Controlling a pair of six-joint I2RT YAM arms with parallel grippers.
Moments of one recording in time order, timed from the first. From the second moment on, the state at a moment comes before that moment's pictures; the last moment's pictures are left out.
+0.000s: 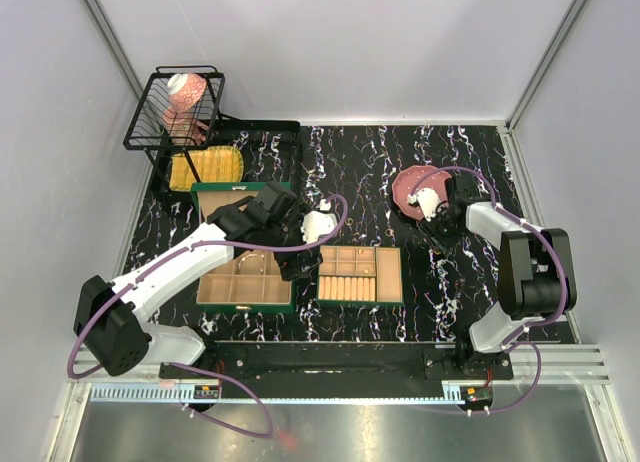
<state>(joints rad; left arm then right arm) -0.71 1.31 1.08 -0.74 0.36 0.52 0.06 1.62 0.91 -0.50 -0.14 -0.68</state>
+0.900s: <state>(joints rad) -0.71 1.32 1.08 -0.74 0.36 0.52 0.06 1.67 0.95 -0.49 -0.20 -0.72</state>
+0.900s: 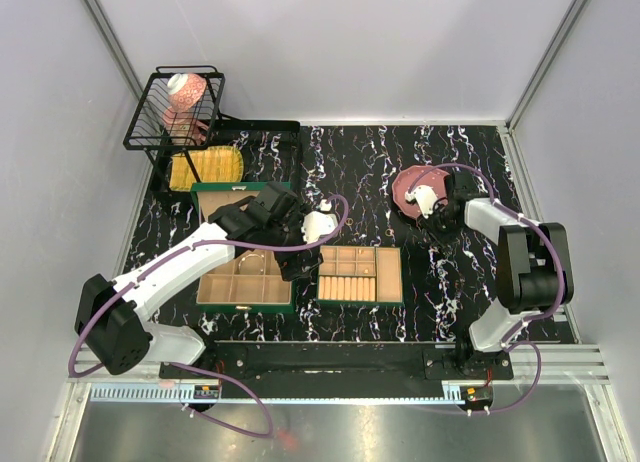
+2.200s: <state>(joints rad) -0.71 1.36 1.08 -0.57 0.32 0.38 0.06 1.63 0.99 -0.67 -0.23 -0.69</state>
